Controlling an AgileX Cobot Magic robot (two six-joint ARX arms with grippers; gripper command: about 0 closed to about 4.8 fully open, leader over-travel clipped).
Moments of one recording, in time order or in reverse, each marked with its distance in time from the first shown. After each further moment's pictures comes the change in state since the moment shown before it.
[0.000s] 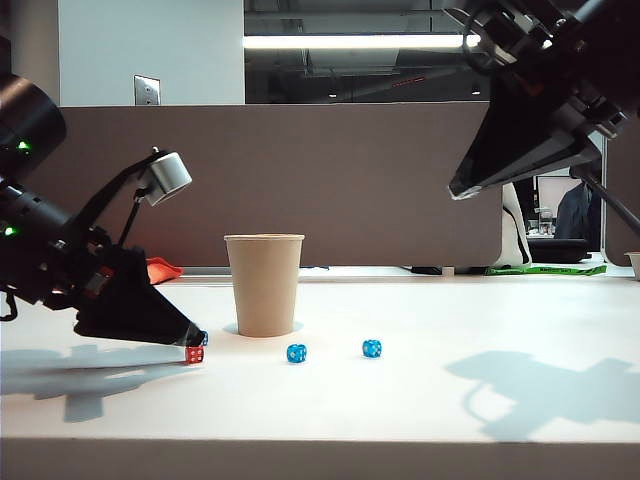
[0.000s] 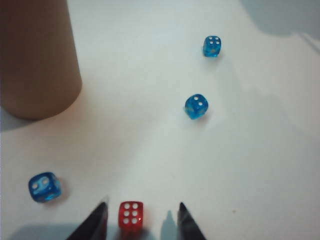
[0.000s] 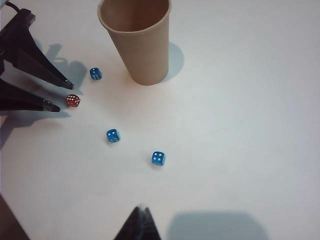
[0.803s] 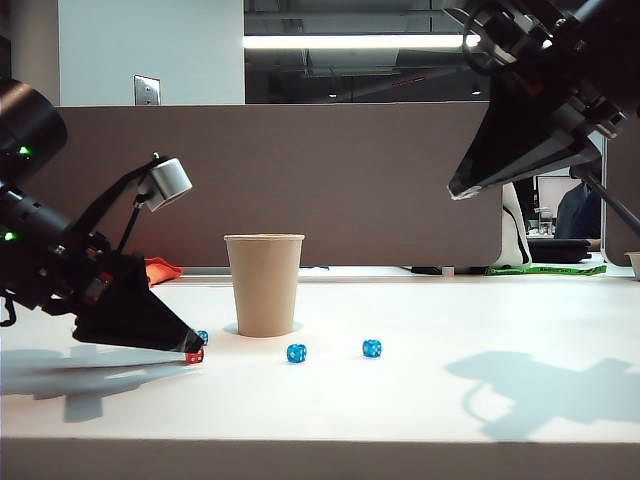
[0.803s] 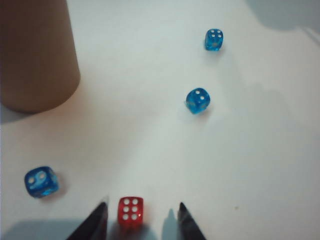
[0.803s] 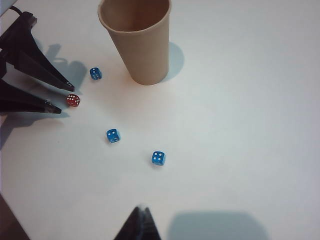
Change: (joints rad) left arm 0.000 0.014 0.000 0.000 -0.002 0.001; right arm 0.000 0.000 0.000 0.000 0.000 0.000
